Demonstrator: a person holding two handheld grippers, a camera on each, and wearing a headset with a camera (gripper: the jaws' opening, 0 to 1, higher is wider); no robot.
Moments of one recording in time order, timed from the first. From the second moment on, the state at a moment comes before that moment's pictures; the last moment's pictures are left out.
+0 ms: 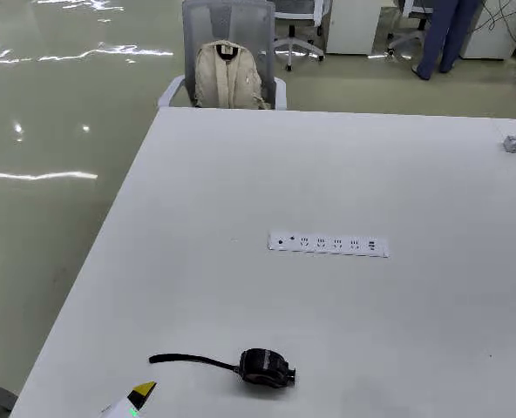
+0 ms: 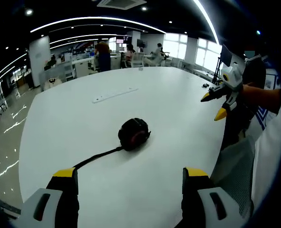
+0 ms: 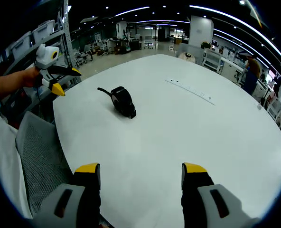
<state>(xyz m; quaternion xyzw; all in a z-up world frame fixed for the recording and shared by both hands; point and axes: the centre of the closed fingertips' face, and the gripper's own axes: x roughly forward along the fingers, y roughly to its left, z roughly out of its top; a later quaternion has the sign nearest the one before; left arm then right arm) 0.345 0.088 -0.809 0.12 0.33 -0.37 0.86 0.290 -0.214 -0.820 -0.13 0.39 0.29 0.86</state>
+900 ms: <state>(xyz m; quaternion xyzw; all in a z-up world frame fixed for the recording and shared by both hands) 0.376 0.059 -0.812 0.15 0.32 -0.40 0.85 0.324 -0.193 -0.824 -0.13 0.38 0.32 0.86</state>
